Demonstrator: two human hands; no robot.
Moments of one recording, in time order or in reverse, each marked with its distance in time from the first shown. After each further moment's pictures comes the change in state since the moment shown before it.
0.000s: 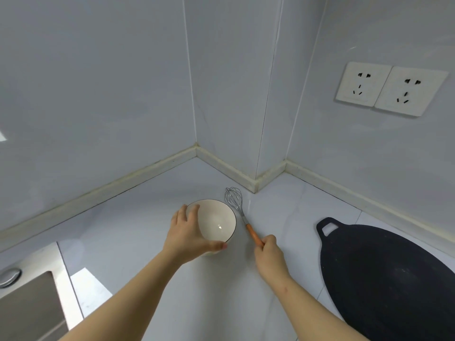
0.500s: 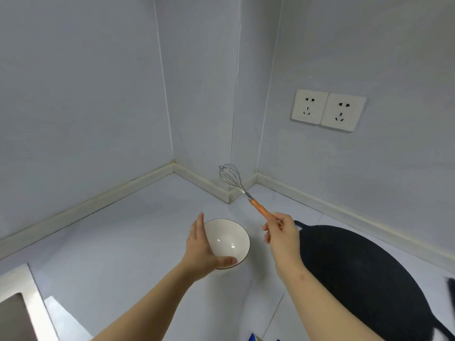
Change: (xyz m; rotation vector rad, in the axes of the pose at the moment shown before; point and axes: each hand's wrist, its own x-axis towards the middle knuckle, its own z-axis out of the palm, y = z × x) left_hand -0.034 0.054 0.036 -0.346 -0.102 0.142; right_hand -0.037 -0.018 -0.084 0.604 0.345 -0.129
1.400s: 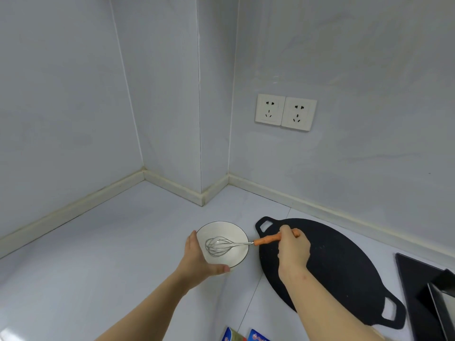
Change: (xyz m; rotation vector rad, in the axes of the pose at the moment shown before) left_hand -0.002 0.008 0.041 -0.216 -0.145 -0.034; right_hand -0.012 -0.002 -0.061 0.142 0.370 0.209
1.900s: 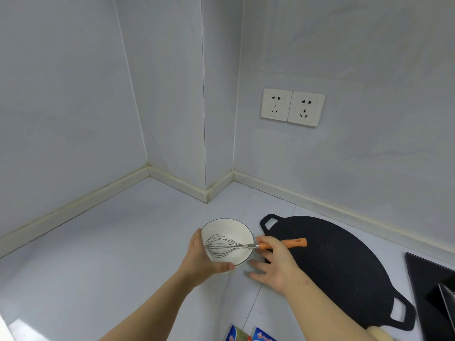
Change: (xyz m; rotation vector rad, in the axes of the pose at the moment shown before) left_hand 0.004 -0.007 0.000 0.018 0.009 0.022; right_hand 0.001 0.025 0.009 0.123 -0.428 0.561
